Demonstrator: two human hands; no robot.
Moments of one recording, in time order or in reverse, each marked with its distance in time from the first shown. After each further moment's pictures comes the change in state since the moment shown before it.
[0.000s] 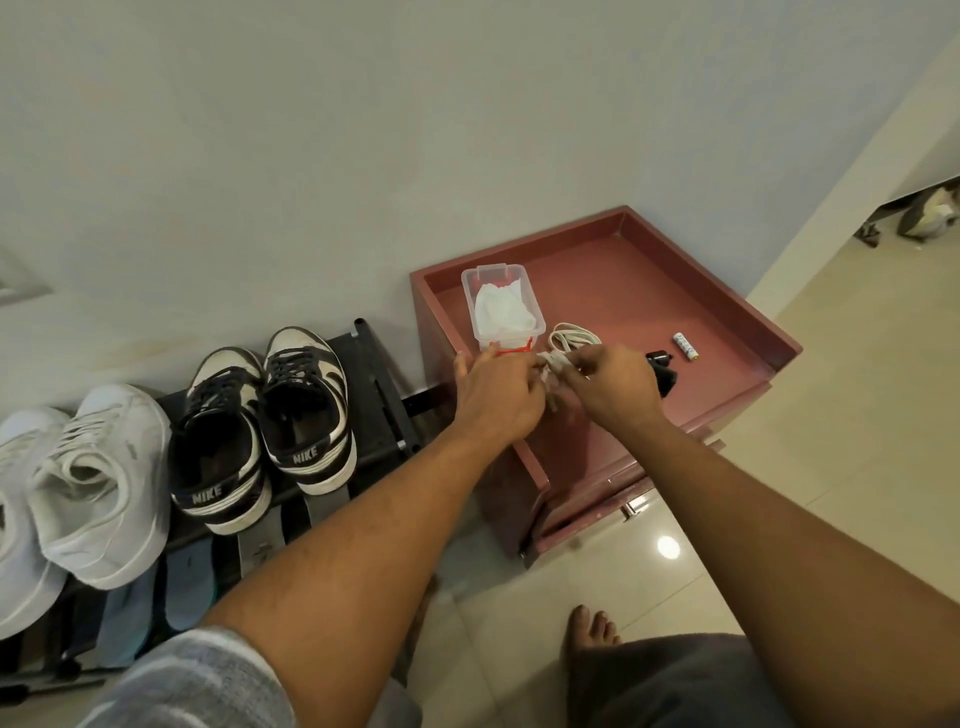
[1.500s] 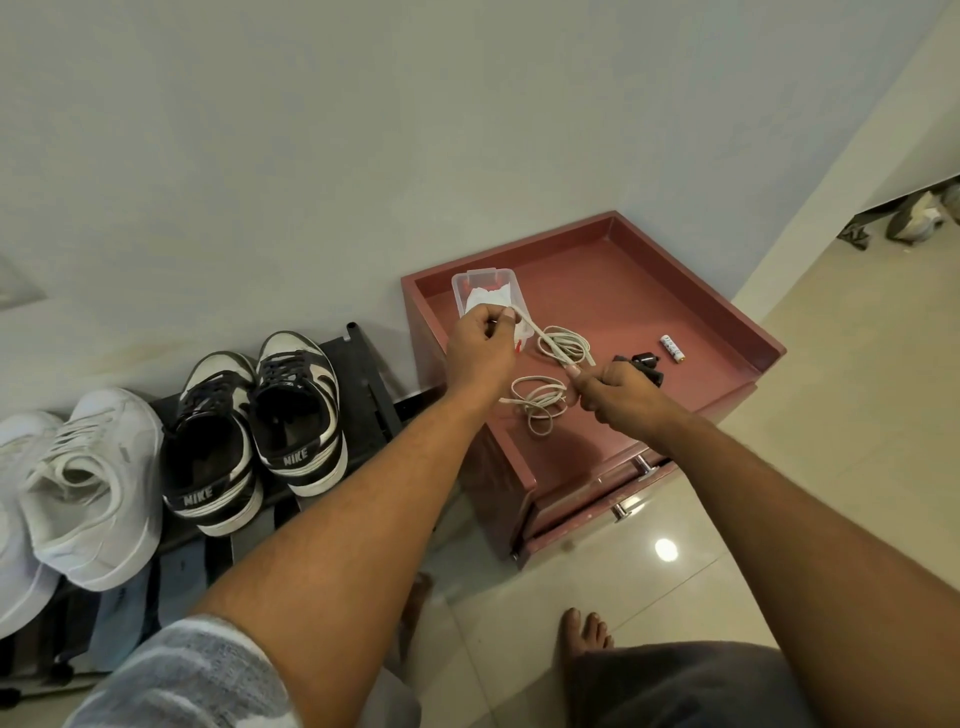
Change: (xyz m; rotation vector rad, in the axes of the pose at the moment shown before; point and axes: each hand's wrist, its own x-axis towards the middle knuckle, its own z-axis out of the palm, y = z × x) left_hand 0.032 0.015 -0.014 -0.851 0.326 -0.286; right_hand -0.017 0.018 -0.037 0.535 -0.436 0.125
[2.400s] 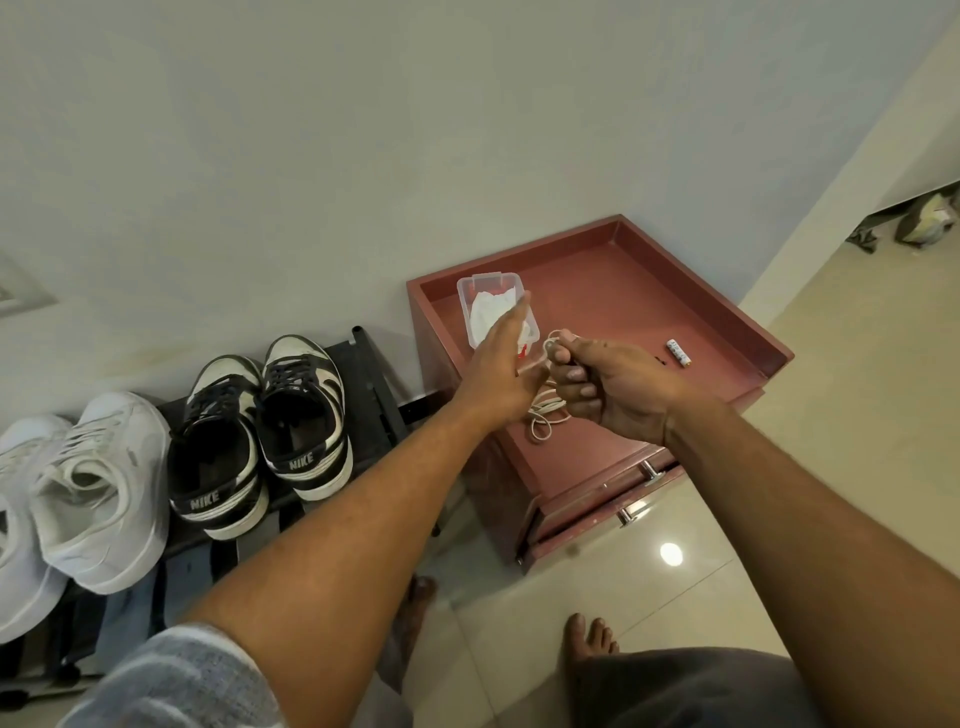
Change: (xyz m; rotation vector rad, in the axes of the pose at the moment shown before) left_hand -0.008 -0.014 -0.014 0.286 -0.440 0.261; right_hand -0.006 -0.053 0.004 0.782 -0.363 0.079
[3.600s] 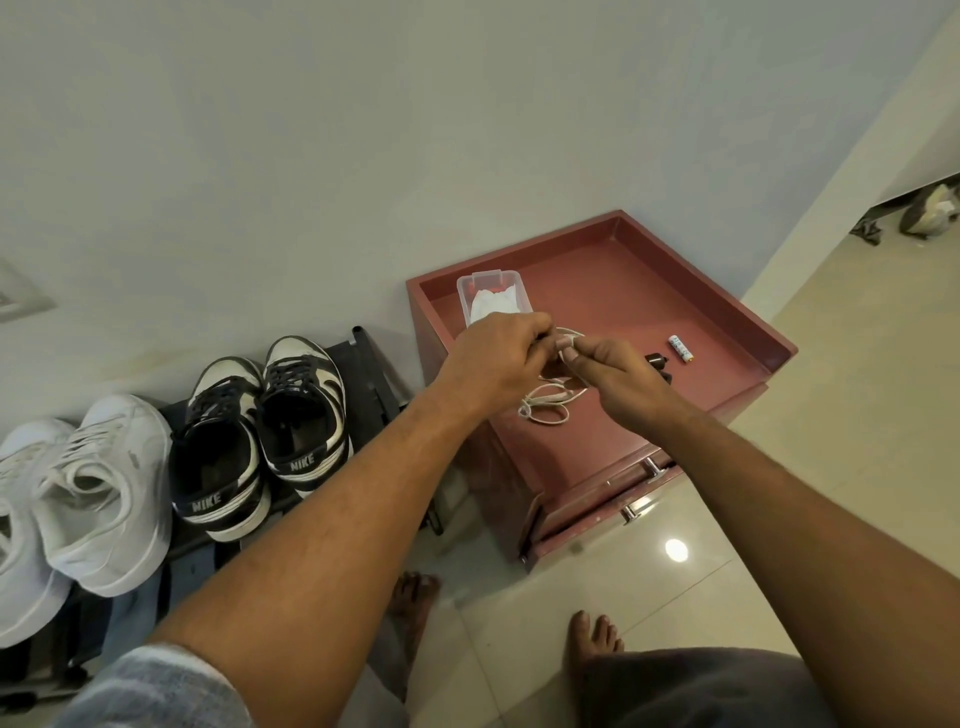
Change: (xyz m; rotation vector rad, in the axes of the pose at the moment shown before) left_hand 0.000 0.035 -0.028 0.539 0.037 0.294; right_hand 0.006 0.018 -0.016 -0.603 0.183 -0.355
